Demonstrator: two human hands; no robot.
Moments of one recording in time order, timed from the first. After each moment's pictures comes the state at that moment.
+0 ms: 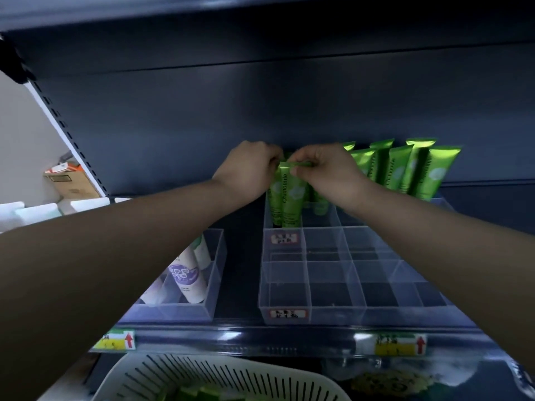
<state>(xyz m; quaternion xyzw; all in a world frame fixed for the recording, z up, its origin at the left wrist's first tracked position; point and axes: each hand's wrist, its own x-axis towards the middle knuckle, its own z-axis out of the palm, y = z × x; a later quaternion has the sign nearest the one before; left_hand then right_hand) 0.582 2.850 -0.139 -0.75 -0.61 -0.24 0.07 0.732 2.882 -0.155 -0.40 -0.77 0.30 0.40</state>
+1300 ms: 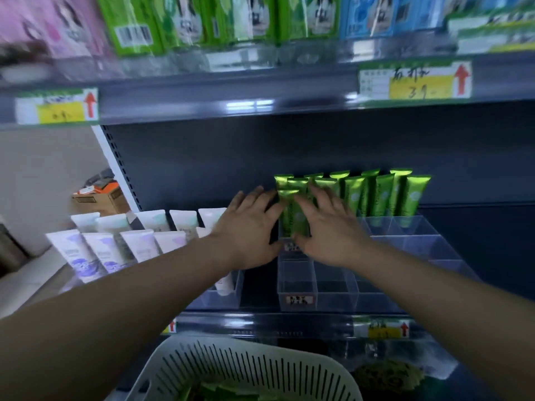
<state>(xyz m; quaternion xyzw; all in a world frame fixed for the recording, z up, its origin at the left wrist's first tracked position) 0.574 2.742 -0.143 -0.78 -0.62 -0.02 0.13 0.744 2.782 -0.149 -0.47 -0.87 0.04 0.13</state>
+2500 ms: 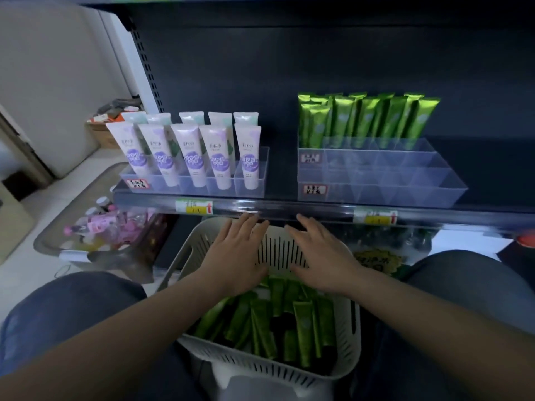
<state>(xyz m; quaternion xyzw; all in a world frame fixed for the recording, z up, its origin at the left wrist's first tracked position) 0.566 2.539 -0.276 -0.74 -0.67 -0.03 0.01 0.756 2.604 -0.277 -0.40 -0.91 0.14 0.02</state>
